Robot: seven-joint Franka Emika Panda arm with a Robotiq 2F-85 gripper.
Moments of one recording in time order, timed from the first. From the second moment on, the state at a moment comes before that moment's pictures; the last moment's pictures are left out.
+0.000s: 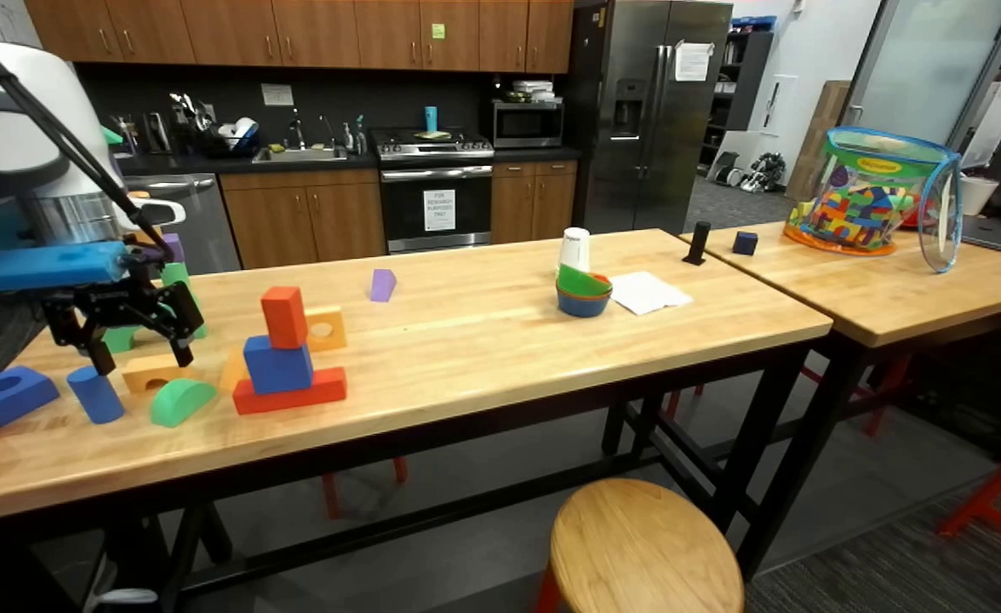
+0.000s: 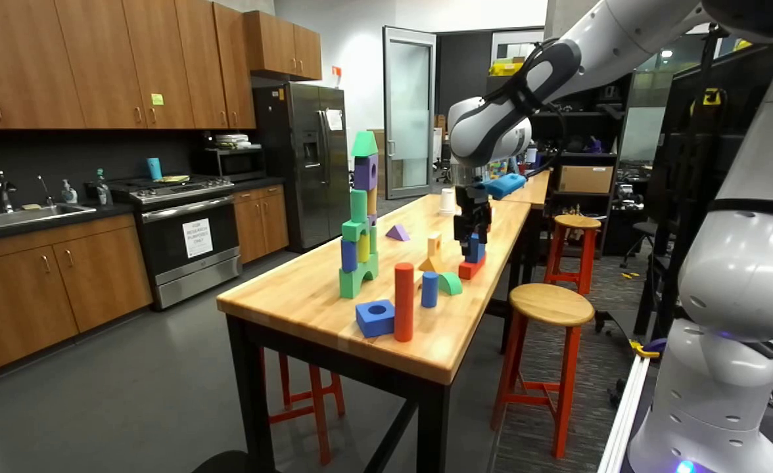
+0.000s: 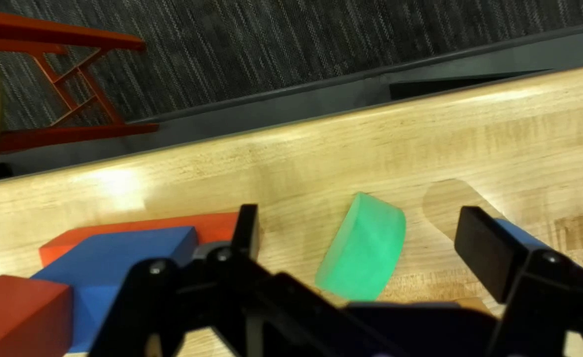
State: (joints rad) arm -0.12 -0.15 -0.16 -2.34 -0.15 2.14 -0.23
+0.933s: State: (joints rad) arm -0.16 -0.23 -0.19 -2.14 0.05 1.94 -0.05
